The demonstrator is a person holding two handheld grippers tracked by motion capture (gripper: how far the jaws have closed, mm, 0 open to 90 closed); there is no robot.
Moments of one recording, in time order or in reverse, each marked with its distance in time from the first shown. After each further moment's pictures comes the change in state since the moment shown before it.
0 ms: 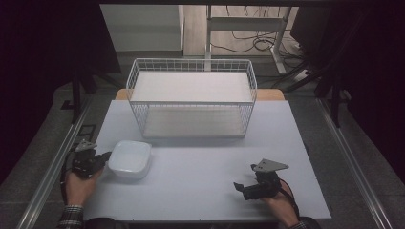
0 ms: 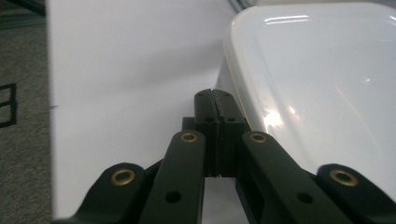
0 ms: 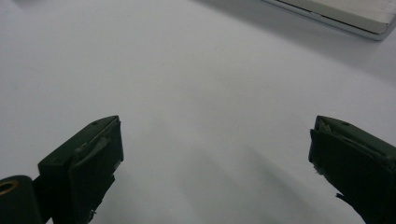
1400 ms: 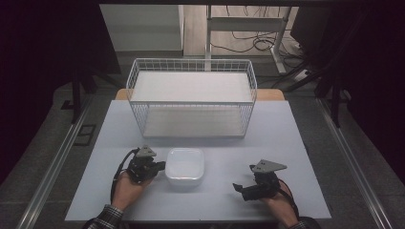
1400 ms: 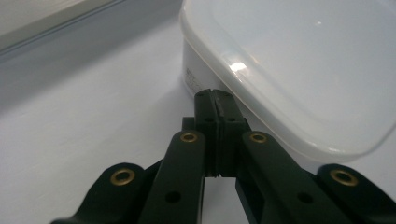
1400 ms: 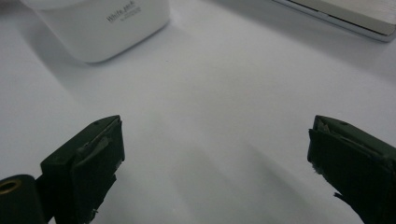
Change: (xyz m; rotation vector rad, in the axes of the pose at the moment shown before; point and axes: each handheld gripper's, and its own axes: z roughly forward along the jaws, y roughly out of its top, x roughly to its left) left arm -0.145 0.026 0.044 0.086 -0.302 0.267; right arm 0.002 0.000 0.002 0.008 0.001 -0.023
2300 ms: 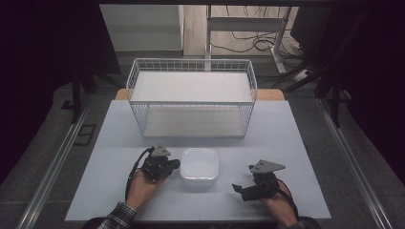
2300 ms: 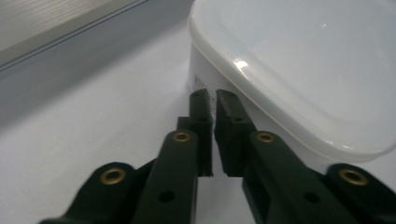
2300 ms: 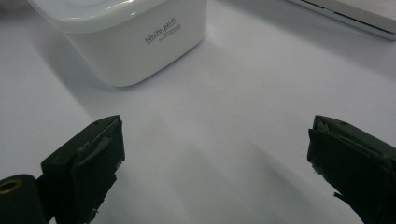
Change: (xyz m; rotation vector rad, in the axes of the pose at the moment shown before) left arm -0.016 0.015 0.022 -0.038 -0.002 0.027; right arm 0.001 0.000 0.002 0.013 0.003 -0.011
